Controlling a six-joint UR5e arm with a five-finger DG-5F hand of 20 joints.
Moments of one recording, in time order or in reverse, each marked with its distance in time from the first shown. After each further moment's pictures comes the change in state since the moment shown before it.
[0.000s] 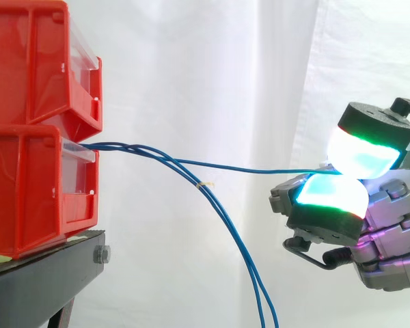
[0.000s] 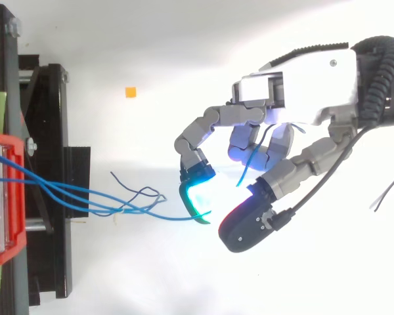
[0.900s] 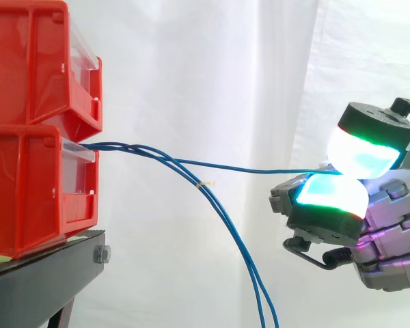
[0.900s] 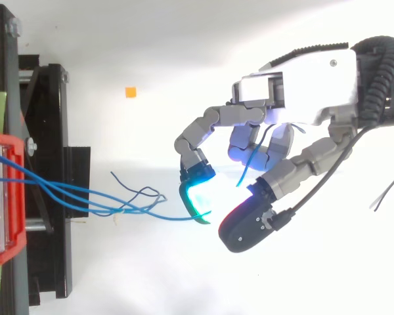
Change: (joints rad) arm 0.000 0.000 0.000 0.000 0.000 0.000
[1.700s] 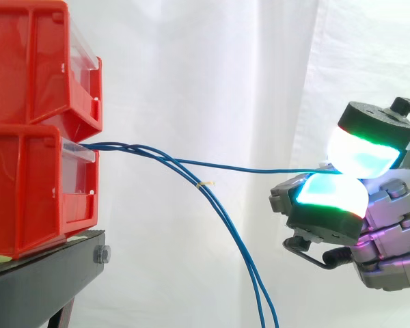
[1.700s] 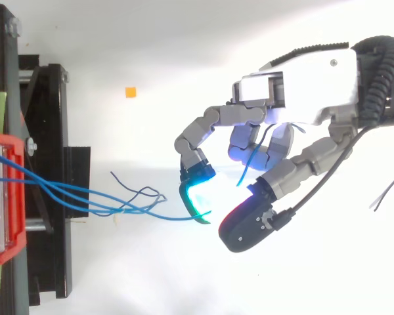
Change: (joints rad) arm 0.000 0.000 0.000 0.000 0.000 0.000
